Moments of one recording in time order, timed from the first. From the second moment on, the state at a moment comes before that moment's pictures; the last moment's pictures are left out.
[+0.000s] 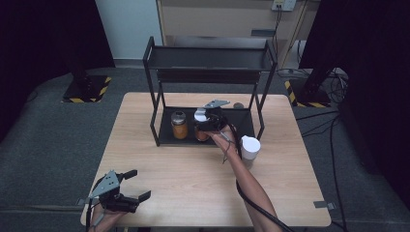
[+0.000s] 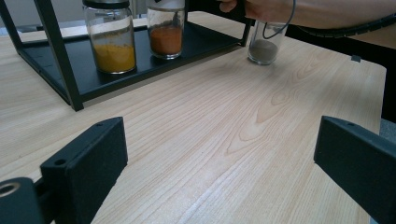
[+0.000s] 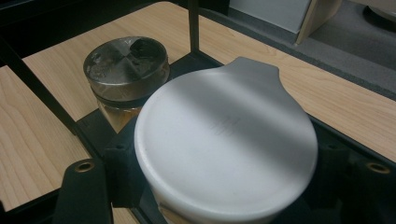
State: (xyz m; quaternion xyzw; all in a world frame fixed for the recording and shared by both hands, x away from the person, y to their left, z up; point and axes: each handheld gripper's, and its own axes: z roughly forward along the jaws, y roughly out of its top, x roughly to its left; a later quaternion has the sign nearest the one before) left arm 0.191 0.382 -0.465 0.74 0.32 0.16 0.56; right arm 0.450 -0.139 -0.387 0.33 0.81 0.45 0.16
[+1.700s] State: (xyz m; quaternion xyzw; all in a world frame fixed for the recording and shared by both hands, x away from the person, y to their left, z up) left arm 0.190 0.380 -0.463 0.75 0.32 0.16 0.56; right arm 0.401 -0.167 -0.314 0.29 0.80 0.49 0.18
